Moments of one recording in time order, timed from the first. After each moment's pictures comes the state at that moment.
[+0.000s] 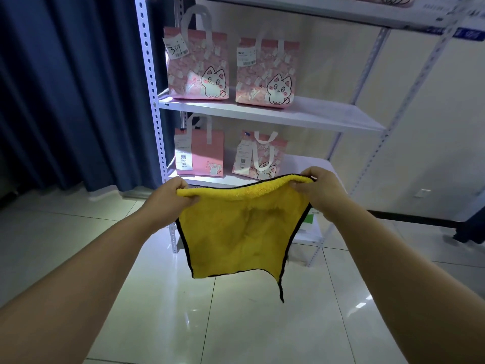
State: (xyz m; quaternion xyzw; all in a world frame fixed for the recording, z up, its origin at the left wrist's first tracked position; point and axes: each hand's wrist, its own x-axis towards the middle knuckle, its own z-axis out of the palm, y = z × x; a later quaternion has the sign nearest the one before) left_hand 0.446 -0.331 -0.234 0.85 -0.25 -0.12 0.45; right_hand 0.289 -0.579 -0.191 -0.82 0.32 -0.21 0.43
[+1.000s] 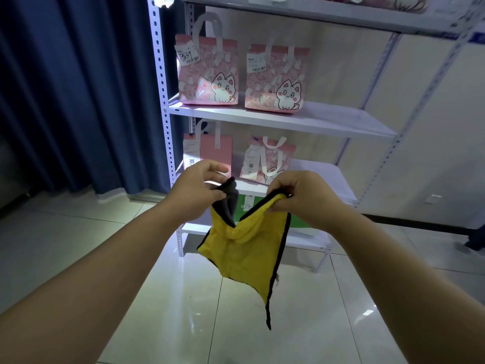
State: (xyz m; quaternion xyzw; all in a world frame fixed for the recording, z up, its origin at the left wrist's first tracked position) left_hand 0.435 -0.349 -0.191 0.77 -0.31 -0.13 0.55; right_hand 0.294 -0.515 -0.153 -0.94 0.06 -0.14 0.30
